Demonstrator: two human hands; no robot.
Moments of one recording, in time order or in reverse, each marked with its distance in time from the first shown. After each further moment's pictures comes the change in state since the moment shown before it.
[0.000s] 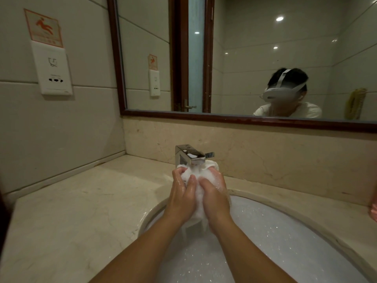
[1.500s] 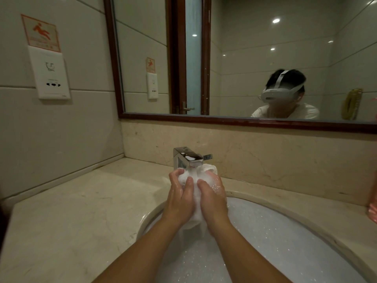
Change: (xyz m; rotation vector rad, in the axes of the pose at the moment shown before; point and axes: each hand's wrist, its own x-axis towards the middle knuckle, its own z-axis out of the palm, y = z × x) left_hand 0.001 -0.002 0.001 0.040 0.013 -0.061; right_hand 0.008 0.005 0.002 -0.004 0.037 0.072
